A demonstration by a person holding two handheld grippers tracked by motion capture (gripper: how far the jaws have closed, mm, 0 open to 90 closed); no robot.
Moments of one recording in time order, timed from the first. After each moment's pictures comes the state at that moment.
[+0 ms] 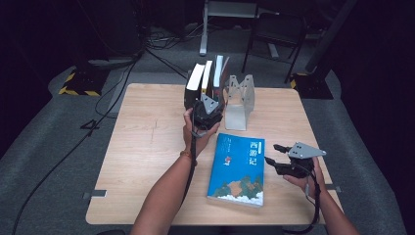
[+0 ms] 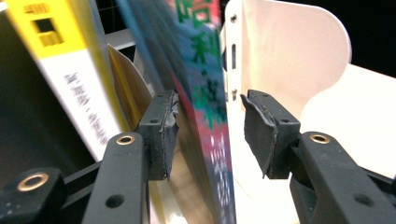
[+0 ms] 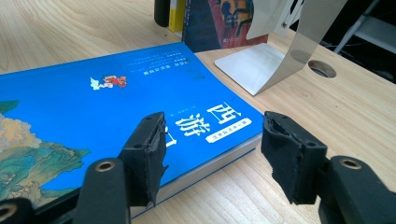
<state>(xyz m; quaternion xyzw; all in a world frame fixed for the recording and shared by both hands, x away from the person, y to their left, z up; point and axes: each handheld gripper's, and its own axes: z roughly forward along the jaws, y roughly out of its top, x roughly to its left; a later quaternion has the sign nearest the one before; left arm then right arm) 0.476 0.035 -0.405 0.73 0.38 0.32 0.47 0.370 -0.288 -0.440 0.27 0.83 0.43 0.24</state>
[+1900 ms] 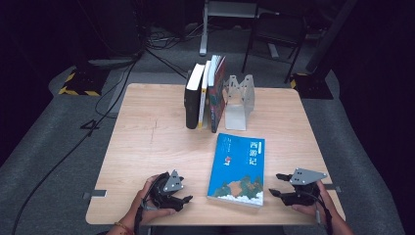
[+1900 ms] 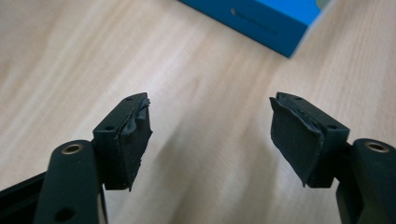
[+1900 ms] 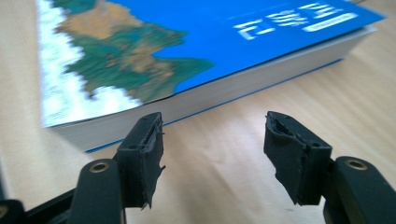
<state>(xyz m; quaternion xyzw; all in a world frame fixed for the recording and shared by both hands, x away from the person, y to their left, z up) 0.297 0.141 -0.494 0.90 0.24 0.10 0.35 0.310 -0.301 -0.471 0.24 0.88 0.38 0.15</state>
